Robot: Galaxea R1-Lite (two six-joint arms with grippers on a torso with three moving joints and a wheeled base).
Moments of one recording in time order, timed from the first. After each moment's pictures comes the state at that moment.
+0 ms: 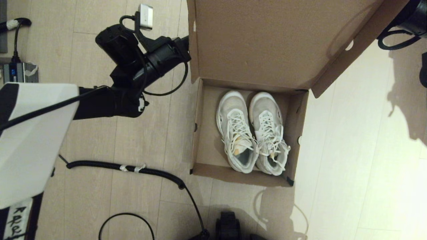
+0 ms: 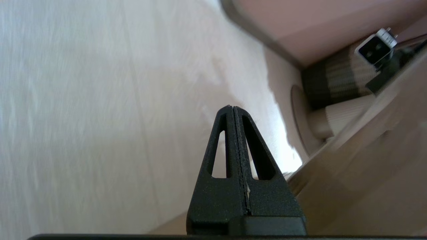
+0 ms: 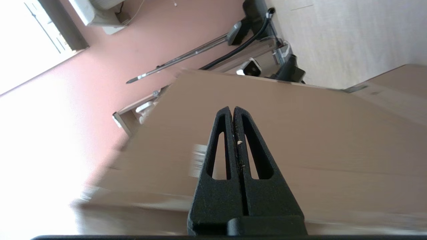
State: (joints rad) left arm -0.37 2.21 -1.92 -0.90 -0.60 -0.37; right arm -0.16 1.97 -1.84 -1.22 1.19 1.95
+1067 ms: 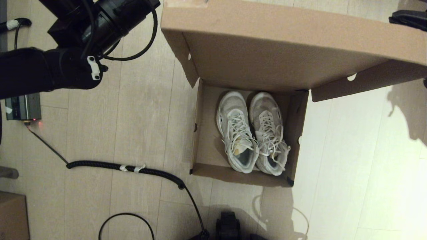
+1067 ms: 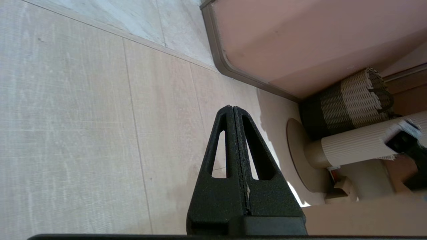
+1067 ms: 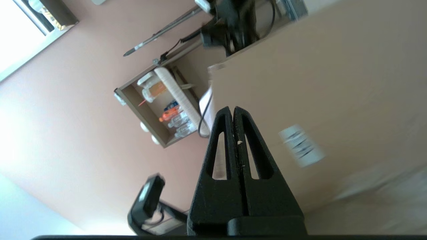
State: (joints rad) left arm -0.35 1.99 -1.93 -0.77 -0.56 -0.39; right arm -0.16 1.53 -1.08 -1.48 1.30 1.98
